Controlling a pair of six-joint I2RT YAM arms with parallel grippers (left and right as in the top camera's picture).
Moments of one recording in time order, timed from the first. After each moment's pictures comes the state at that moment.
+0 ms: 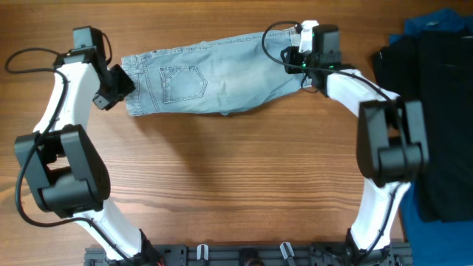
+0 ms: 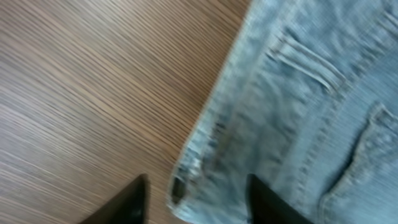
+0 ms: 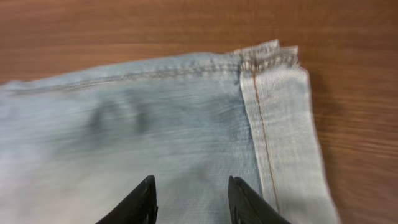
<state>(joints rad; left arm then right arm) 0.18 1.96 1.50 -0.87 0.00 -0.51 0.15 2.12 1.38 0.01 -0.23 0.14</state>
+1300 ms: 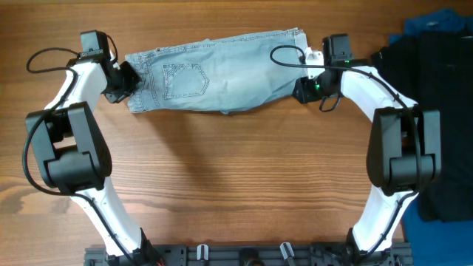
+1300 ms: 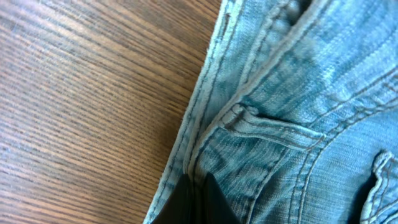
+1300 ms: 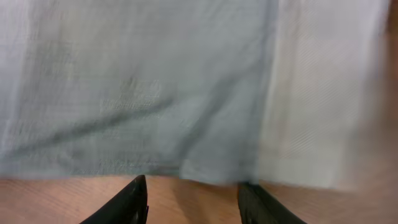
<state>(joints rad) 0.18 2.14 1.51 -0.63 0.17 -0.43 0.11 2.07 1.38 -0.58 -0.26 -0.12</state>
